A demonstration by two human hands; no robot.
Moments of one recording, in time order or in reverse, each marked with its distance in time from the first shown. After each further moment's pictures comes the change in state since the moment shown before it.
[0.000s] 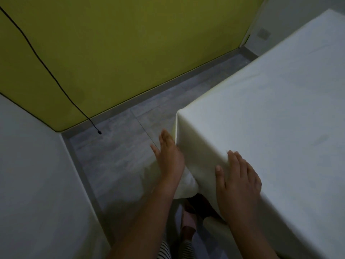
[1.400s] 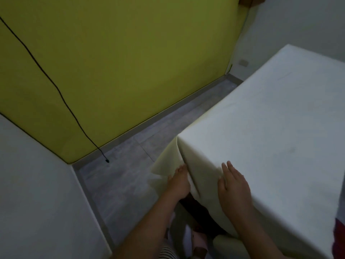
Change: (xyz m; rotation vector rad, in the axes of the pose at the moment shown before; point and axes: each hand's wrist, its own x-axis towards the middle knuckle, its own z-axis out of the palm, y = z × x) left_hand -0.038 0.005 -0.058 0.185 -0.626 0.243; right_hand -0.010 -0.015 -0.048 0.143 -0.122 -0.039
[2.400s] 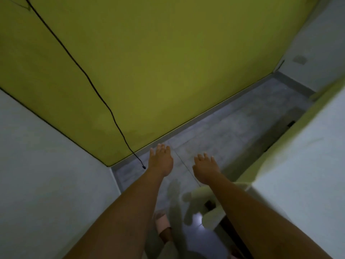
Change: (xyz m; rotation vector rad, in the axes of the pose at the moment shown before) left_hand 0.108 -0.180 -0.264 0.475 0.030 -0.218; right_hand 0.227 -0.232 0.174 -0.426 -0.661 -0.349
